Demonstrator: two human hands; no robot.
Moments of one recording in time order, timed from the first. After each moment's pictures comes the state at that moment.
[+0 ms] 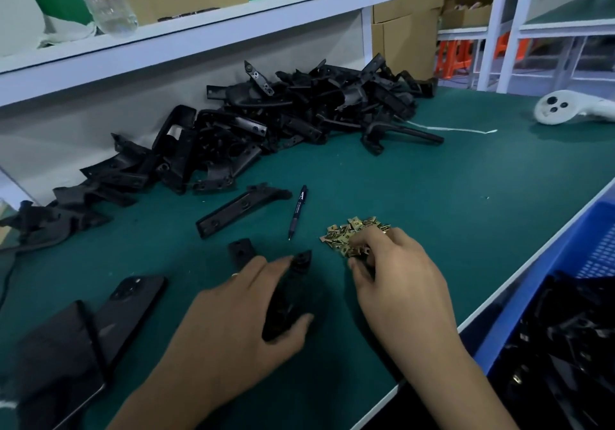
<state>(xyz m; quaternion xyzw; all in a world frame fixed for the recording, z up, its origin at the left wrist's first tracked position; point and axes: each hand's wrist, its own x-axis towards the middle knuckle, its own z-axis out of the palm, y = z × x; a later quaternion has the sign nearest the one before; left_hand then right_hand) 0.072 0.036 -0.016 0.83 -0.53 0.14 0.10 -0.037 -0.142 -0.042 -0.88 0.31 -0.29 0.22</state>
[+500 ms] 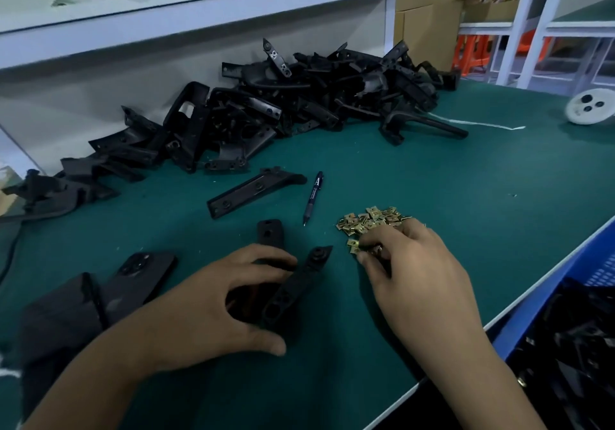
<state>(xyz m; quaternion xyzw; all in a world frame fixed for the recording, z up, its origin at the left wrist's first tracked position) 0.120 0.067 -0.003 0.78 -0.51 -0.24 0.27 -0.034 -0.141 -0.045 -0.90 0.29 -0.26 0.17</state>
